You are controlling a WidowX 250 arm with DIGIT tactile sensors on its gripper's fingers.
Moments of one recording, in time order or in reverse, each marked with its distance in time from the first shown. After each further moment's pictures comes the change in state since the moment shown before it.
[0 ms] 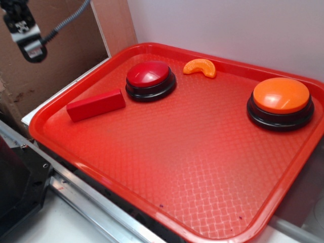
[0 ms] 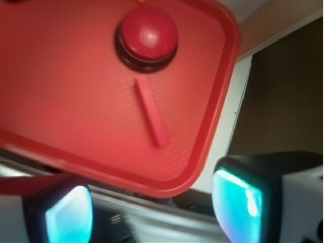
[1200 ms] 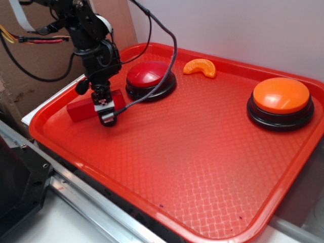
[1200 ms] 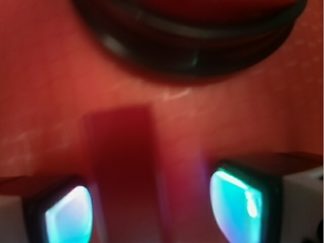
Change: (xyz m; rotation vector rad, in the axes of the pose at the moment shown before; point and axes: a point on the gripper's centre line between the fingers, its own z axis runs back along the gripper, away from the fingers) arm 0.062 -0.011 -0.141 -0.170 -0.017 -0.177
